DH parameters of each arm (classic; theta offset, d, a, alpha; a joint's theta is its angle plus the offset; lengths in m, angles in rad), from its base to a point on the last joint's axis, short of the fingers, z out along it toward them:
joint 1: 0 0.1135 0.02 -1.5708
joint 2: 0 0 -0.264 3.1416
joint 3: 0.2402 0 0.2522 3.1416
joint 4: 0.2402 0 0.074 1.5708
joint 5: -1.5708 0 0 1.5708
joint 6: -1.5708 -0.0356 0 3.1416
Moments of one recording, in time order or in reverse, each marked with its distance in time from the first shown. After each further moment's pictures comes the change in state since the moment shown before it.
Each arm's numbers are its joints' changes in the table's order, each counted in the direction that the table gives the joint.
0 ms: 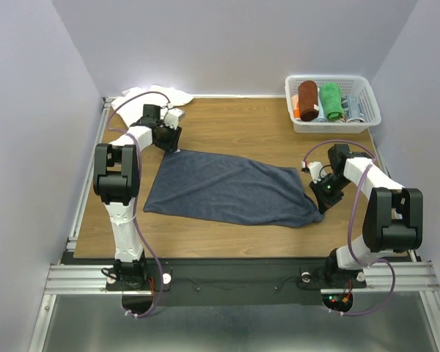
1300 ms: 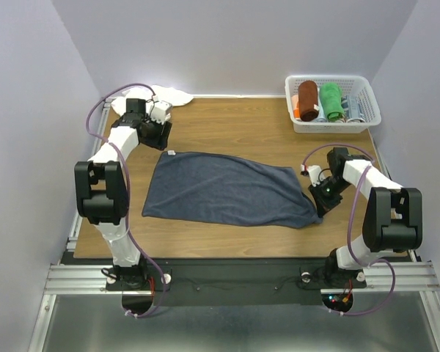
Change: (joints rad) left arm 0.036 -0.291 -0.092 0.130 0.049 0.007; right arm 0.000 0.001 -0.037 -0.008 0.027 0.000
